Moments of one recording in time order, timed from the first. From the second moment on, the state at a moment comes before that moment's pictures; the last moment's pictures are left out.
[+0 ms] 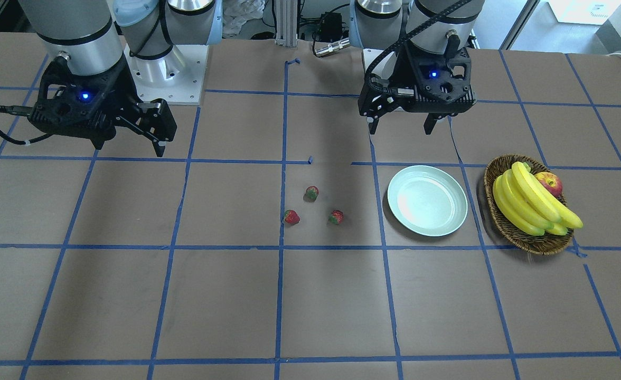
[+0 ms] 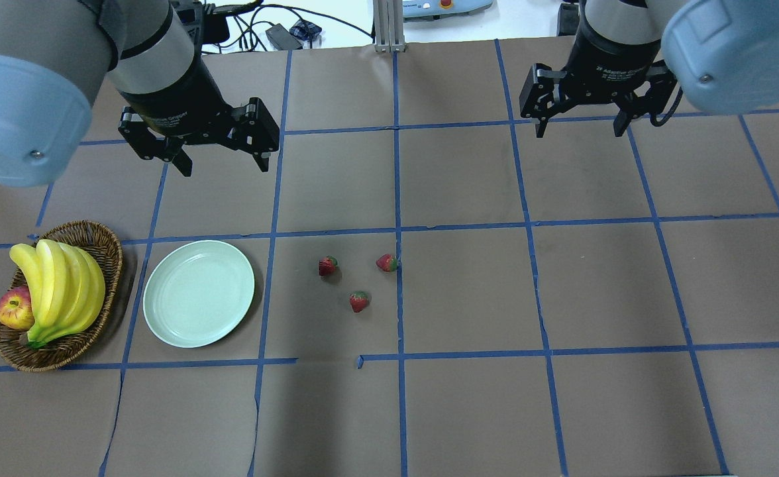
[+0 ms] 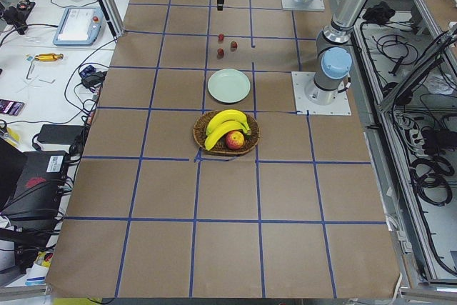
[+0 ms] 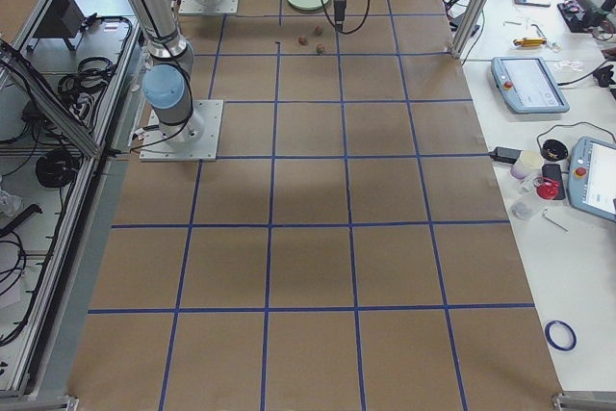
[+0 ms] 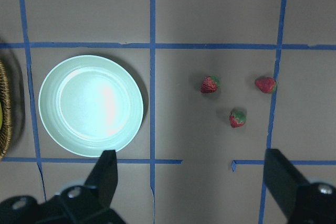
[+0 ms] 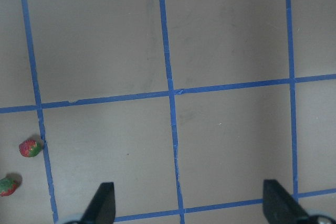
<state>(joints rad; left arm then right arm) -1.68 -1.56 -1.57 -1.54 1.58 -0.14 1.62 -1.52 1.53 -1.63 -1.64 0.14</state>
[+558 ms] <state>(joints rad) -1.69 -1.63 -1.67 -1.41 1.57 -0.18 1.63 -1.54 1.51 -1.54 -1.61 0.13</state>
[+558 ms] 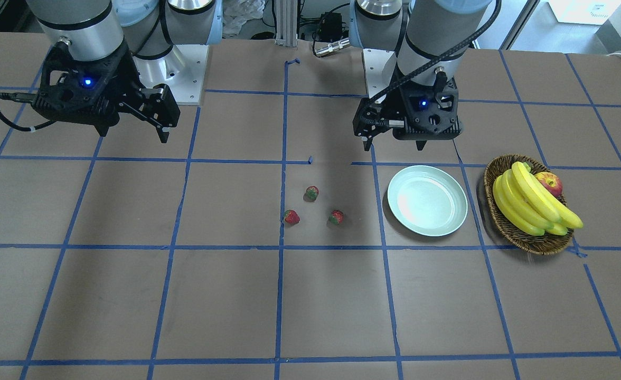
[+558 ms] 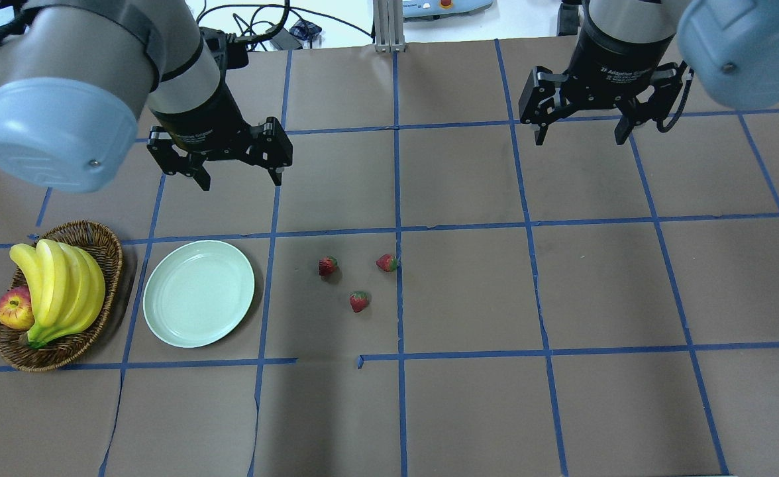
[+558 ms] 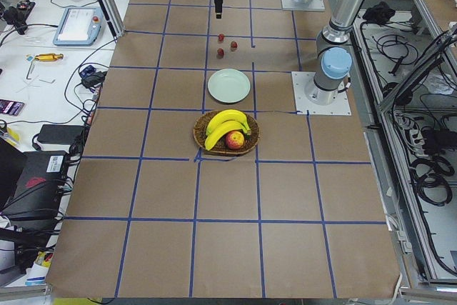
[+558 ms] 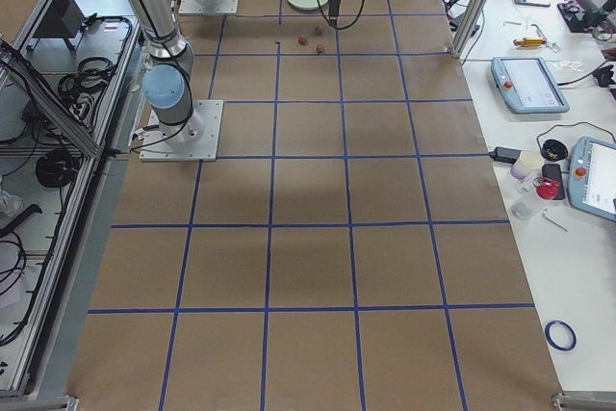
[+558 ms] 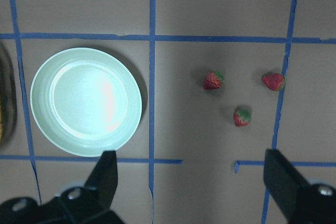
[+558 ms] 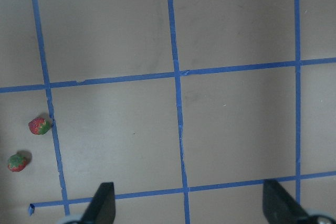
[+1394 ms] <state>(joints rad) -1.77 -1.86 -1.85 -1.02 1.57 -0.28 1.63 -1.54 1.52 -1.55 -1.58 0.07</state>
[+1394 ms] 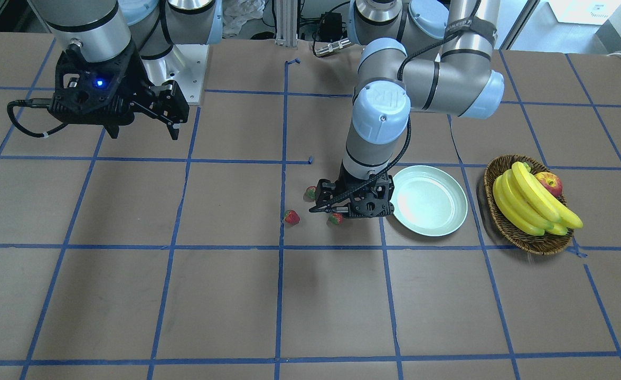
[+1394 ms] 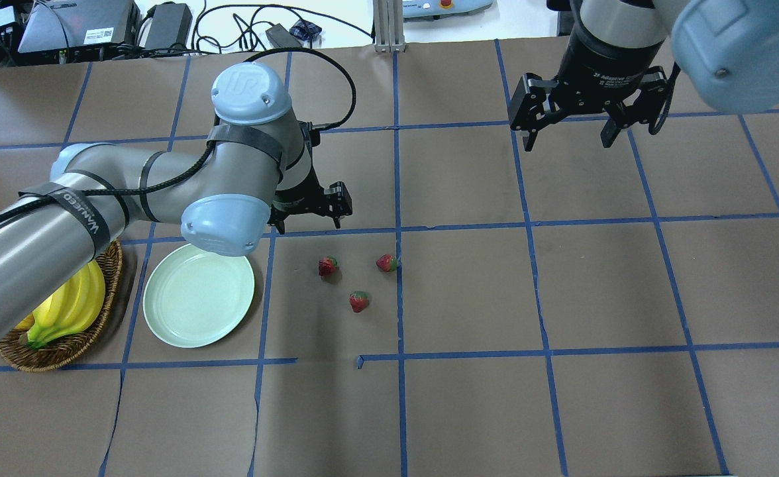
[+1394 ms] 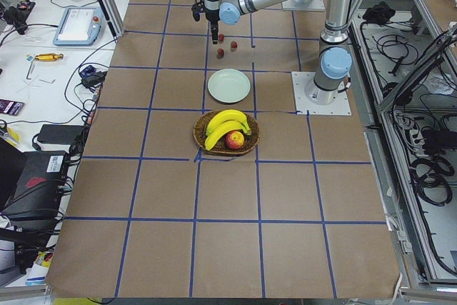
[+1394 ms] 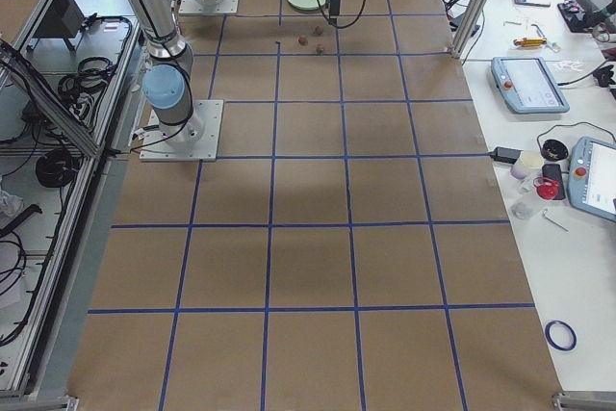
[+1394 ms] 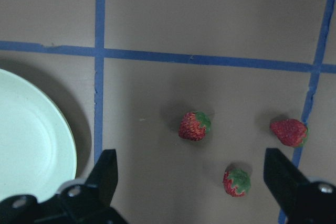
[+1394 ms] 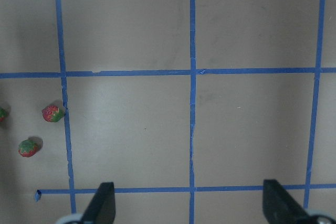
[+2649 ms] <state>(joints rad) -1.80 -1.99 -1.91 -0.91 1.58 -0.28 1.64 -1.54 1.52 -1.56 -1.58 0.07</state>
